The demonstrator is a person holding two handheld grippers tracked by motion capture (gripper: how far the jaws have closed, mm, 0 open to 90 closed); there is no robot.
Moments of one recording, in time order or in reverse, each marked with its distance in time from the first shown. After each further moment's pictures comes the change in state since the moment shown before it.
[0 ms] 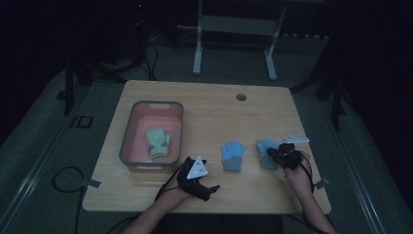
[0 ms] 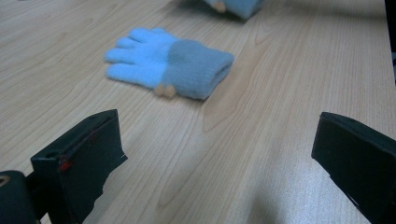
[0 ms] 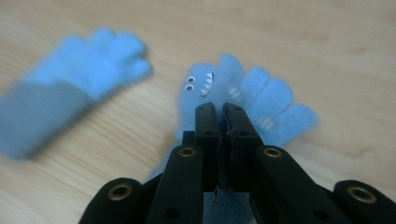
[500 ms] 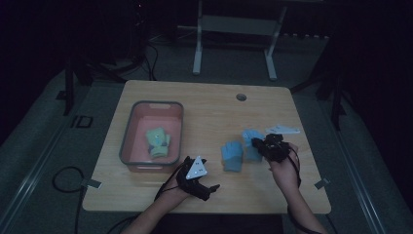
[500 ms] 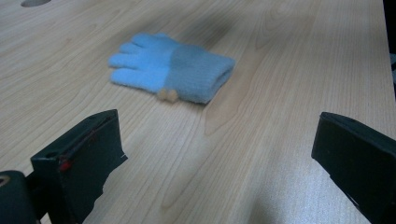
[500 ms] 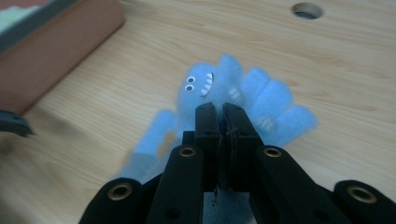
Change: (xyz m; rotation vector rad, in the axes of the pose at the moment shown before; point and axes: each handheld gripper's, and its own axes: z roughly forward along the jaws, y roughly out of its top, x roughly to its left) left arm 0.000 0.002 -0.003 -0.010 0.006 0.011; right arm 0.064 0.053 -0.022 -0.075 0.067 0.031
